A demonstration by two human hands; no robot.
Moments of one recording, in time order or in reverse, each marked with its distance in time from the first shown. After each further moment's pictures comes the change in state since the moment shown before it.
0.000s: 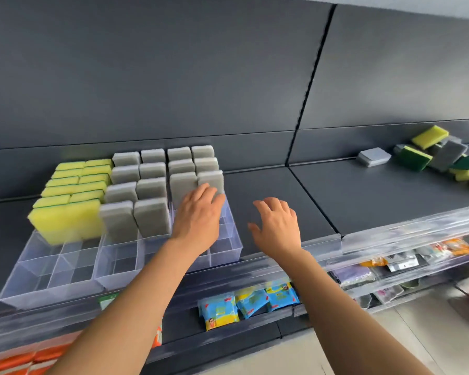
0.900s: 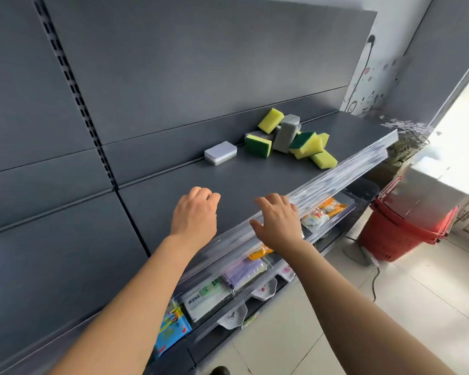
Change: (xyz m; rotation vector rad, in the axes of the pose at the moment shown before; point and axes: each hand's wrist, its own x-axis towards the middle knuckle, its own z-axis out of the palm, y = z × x) left_hand 0.188 0.361 0.092 -0.140 -0.054 0.306; right_hand -0.035 0.391 -0.097 -0.135 0.008 0.368
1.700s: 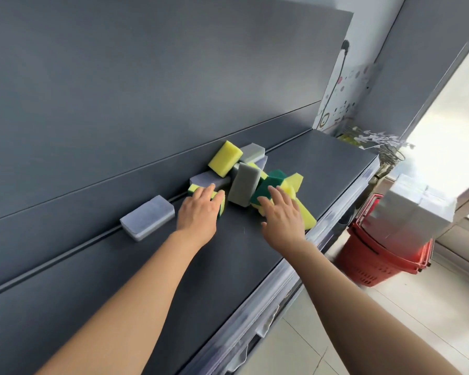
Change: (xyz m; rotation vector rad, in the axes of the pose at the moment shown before) left_hand 0.309 0.064 0.126 -0.033 -0.106 0.087; right_hand 0.244 0.192 0.029 -0.198 0.047 0.068
